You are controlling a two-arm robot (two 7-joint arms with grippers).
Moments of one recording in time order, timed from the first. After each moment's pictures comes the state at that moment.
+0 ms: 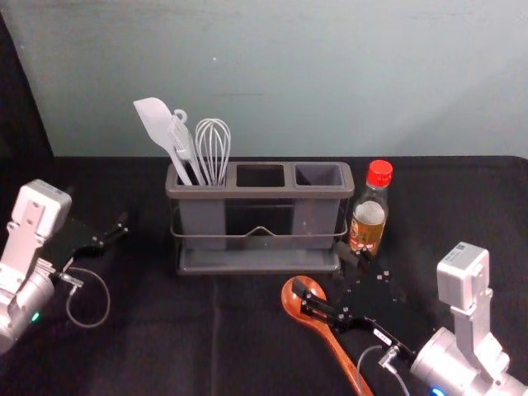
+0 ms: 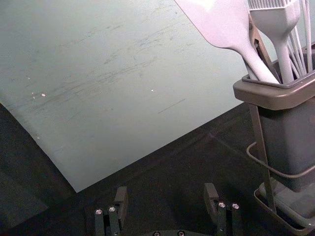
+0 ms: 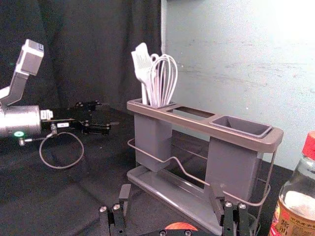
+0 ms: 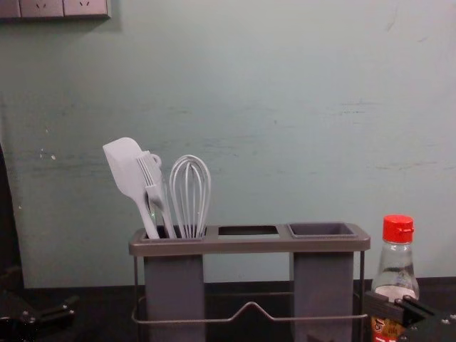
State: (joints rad) left arm -0.20 0.60 0.45 -1.41 -0.25 -0.12 0.03; right arm -0.08 0.41 -0.31 -1.68 0.28 -0.16 0.40
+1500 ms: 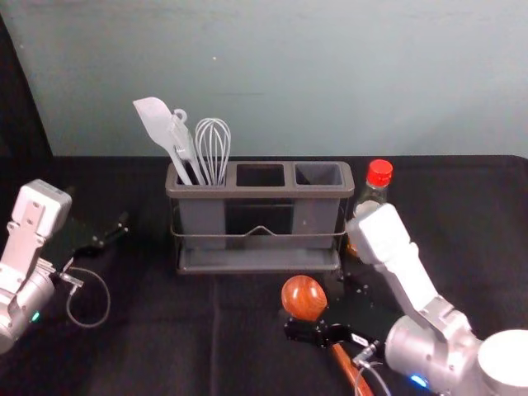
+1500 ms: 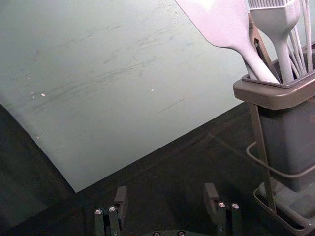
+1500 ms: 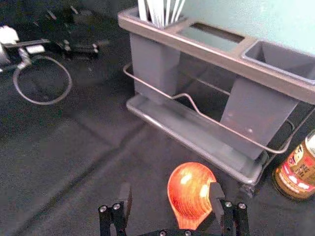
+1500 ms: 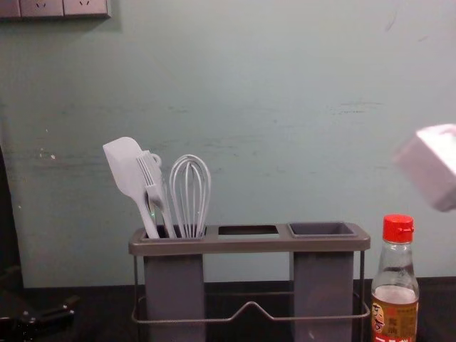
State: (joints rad) left arm -0.20 0.60 0.45 -1.41 -0.25 -0.12 0.03; right arm -0.02 0.42 -0.38 -1.92 0.18 0.56 0.27
